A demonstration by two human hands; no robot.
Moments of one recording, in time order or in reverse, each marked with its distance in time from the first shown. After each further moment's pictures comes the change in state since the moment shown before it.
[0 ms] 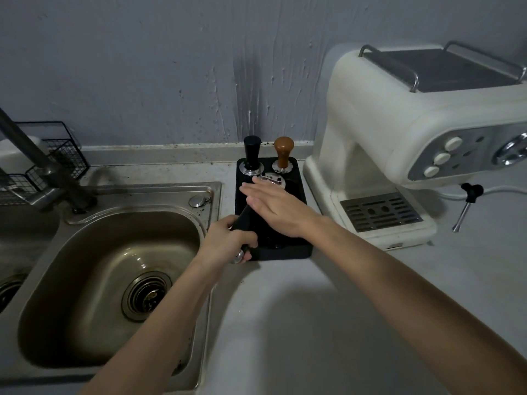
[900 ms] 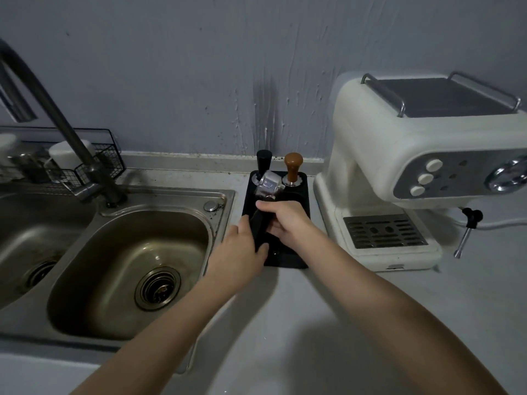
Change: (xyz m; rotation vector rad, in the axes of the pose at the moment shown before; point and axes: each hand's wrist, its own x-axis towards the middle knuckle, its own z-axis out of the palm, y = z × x) left_hand -0.024 -0.006 0.035 0.971 0.300 0.270; right_hand -0.004 -0.021 -0.008 1.380 0.236 0.718
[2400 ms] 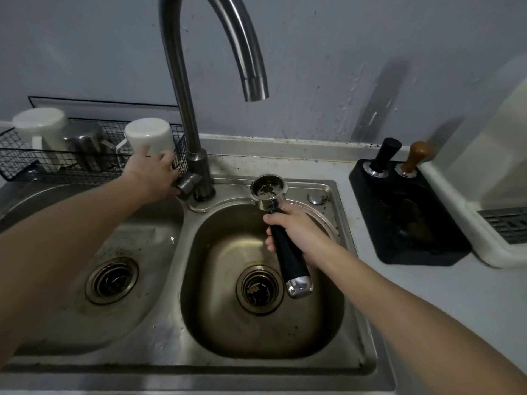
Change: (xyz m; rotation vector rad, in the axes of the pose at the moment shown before) left_hand 0.160 -0.368 -0.195 1.271 -0.134 0.252; right_hand 0.035 0.100 0.250 -0.200 -0.071 0.025
